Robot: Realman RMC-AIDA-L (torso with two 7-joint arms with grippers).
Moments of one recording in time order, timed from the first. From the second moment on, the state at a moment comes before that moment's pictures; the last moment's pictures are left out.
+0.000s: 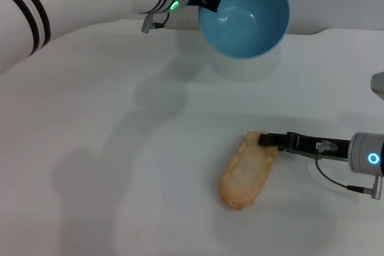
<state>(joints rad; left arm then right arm) -0.98 -2.07 1.65 0.60 2.48 0.38 -2.84 0.65 2.08 -1.04 -0.21 -1.78 -0.93 2.04</state>
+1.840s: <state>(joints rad) -0.98 -2.08 1.88 0.70 2.31 0.66 -2.79 0.64 2.07 -0.78 -0.46 -1.74 -1.18 1.81</state>
